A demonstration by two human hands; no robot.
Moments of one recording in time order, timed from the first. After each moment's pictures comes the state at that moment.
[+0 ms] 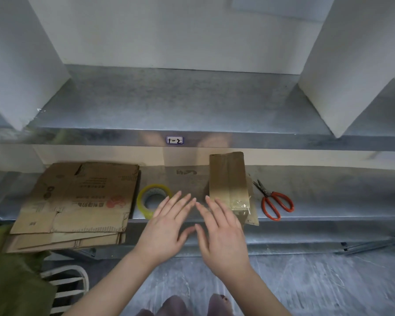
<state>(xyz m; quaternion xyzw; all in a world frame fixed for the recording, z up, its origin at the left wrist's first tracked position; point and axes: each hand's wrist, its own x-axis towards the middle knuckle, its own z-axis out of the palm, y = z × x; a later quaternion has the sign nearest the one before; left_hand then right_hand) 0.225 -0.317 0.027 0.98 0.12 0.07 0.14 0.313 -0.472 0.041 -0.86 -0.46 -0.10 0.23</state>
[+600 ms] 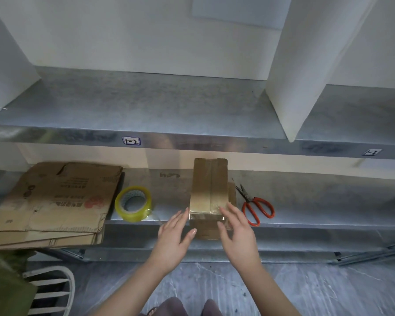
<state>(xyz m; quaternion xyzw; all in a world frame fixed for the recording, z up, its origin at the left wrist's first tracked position) 0.279 -0.398 -0.008 0.89 0.28 0.03 0.37 0.405 -0.547 0.011 -0.86 -0.33 0.11 0.38</state>
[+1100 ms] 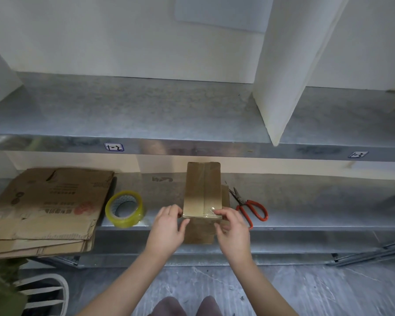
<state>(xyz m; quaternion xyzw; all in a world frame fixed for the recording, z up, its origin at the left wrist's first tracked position) 0.318 -0.386 0.002 0.91 0.29 0.13 0.26 0.429 -0.542 0.001 -0.83 -0.28 0.08 0.48</state>
